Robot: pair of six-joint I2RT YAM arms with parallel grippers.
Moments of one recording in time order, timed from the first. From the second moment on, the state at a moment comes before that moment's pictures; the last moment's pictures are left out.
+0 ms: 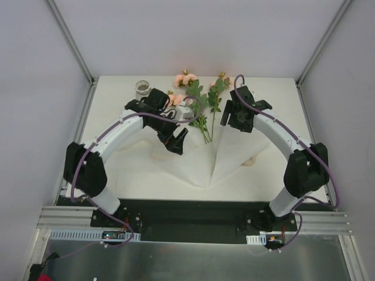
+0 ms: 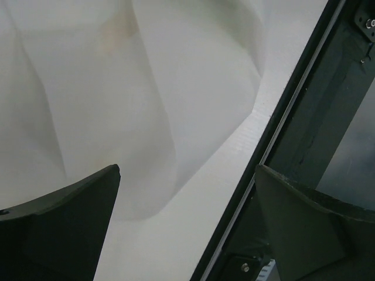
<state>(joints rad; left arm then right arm) -0.46 1.55 1.35 -0.93 0.64 0.32 0.45 1.68 1.39 -0.75 0.22 0.61</state>
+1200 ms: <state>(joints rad) -0.65 2.20 1.76 -0.92 0.66 0.34 0.19 1.26 1.26 -0.67 -0.05 0.61</state>
